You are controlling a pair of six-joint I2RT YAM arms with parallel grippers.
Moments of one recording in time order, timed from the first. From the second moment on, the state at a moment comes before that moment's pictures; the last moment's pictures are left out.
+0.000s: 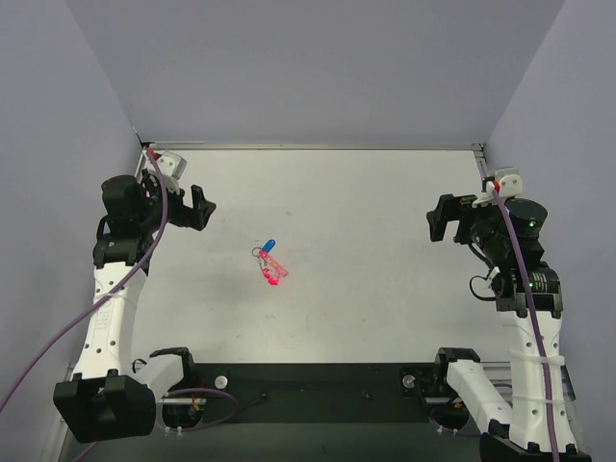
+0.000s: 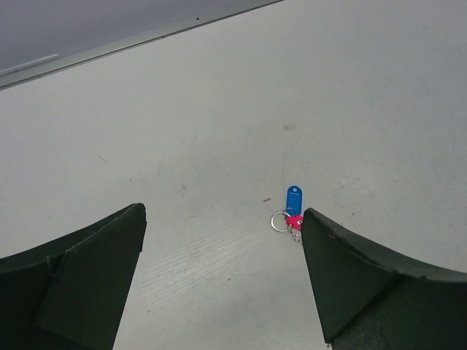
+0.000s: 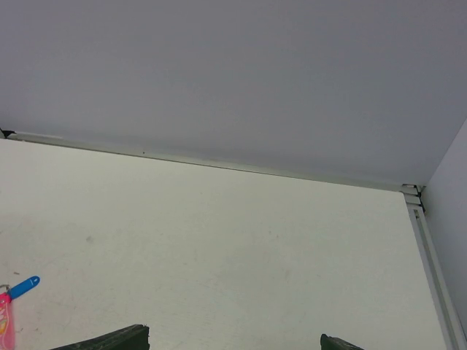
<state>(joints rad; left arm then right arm) 0.10 1.06 1.03 -0.33 0.52 0.13 -0.03 0.80 1.08 -0.62 -0.20 -0.05</state>
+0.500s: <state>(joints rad) 0.10 1.06 1.00 -0.33 0.55 0.13 -0.03 0.80 1.06 -0.62 -0.19 -0.11</state>
